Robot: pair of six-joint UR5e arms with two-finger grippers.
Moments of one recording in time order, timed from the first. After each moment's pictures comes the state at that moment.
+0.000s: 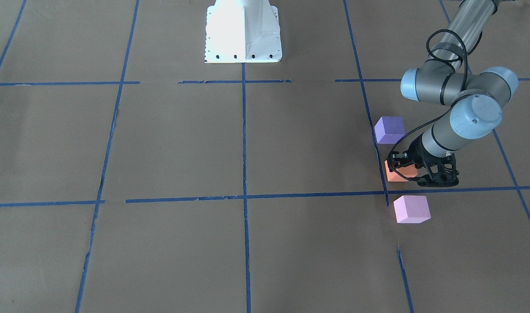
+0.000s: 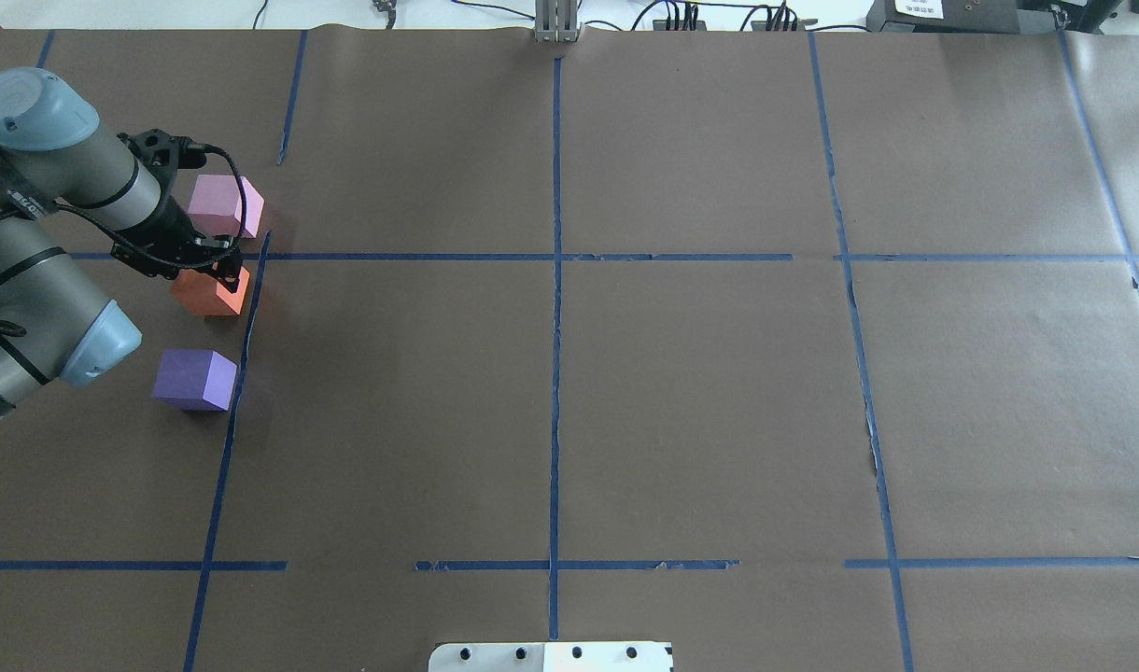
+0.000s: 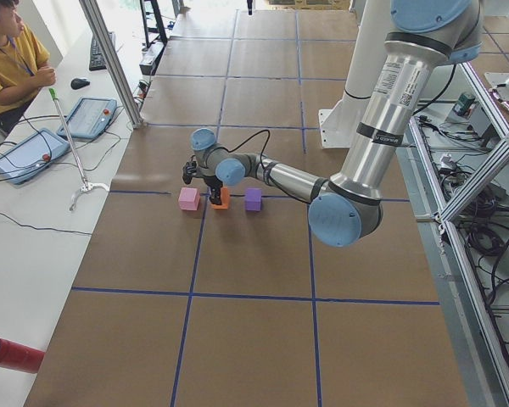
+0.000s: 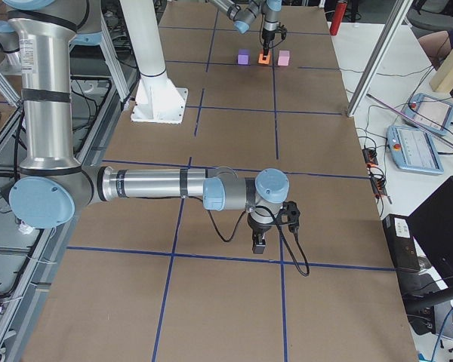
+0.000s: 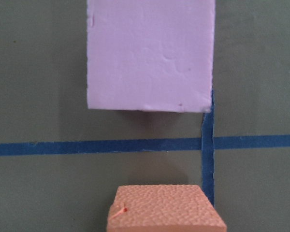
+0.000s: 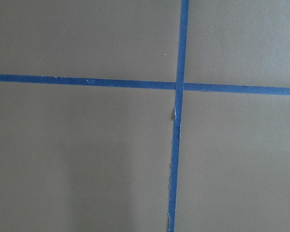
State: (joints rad) left arm -0.92 -1.92 -1.47 -1.86 -2.23 -0.78; right arm 1.48 -1.59 1.63 -1.58 2.36 0.05
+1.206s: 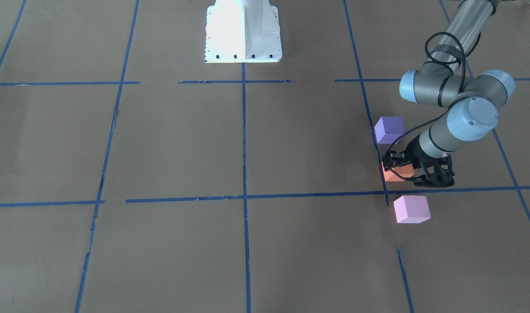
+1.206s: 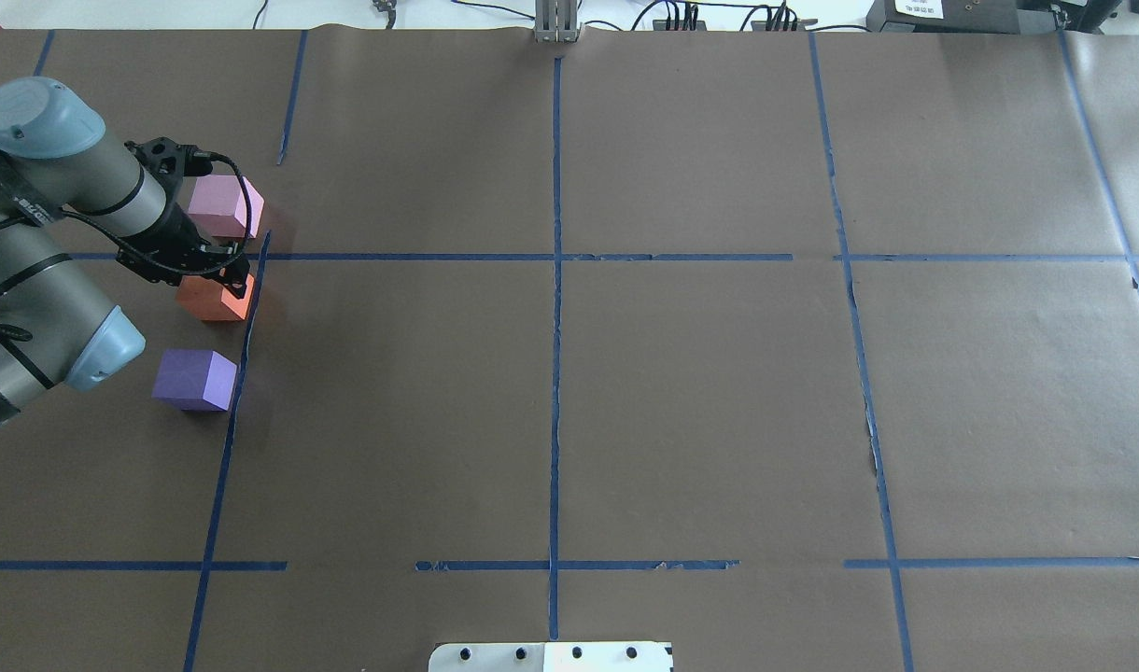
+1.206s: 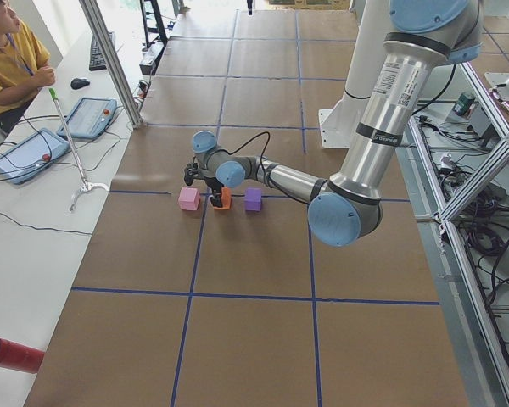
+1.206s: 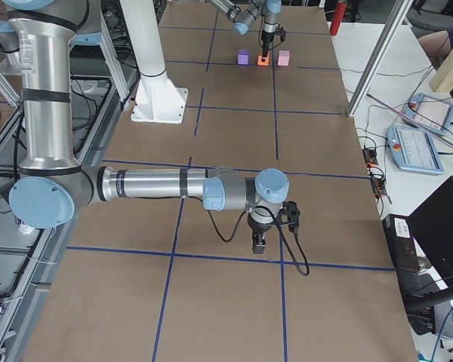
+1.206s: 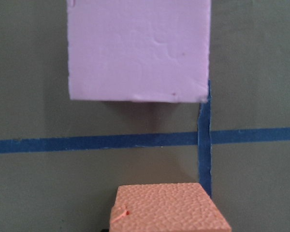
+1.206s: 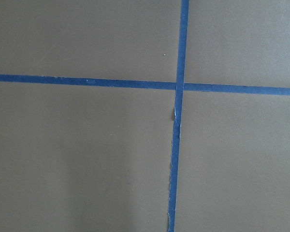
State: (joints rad) left arm -0.91 -1.92 -1.45 -1.89 -2.24 -0.78; right arm 1.48 -1.59 1.63 -1.58 2.36 0.05
